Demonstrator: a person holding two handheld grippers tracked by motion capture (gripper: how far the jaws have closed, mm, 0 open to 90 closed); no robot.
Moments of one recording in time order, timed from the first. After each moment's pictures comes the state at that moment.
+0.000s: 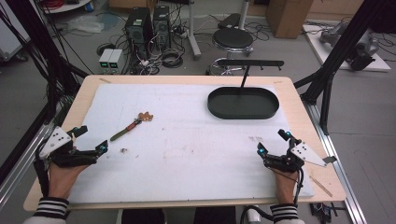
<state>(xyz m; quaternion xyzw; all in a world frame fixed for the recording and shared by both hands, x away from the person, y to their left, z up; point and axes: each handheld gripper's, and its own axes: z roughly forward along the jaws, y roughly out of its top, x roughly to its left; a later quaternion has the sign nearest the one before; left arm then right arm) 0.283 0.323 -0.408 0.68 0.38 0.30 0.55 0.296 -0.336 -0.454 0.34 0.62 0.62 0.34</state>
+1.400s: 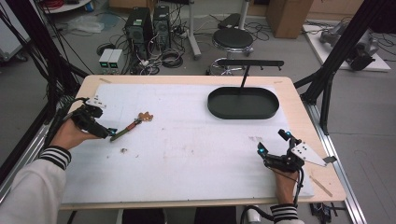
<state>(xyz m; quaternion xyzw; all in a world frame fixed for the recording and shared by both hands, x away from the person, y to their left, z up) 0.396 0.298 -0.372 0.88 0.36 0.17 0.26 0.296 -0.336 -0.454 0.35 0.61 0.62 0.34</state>
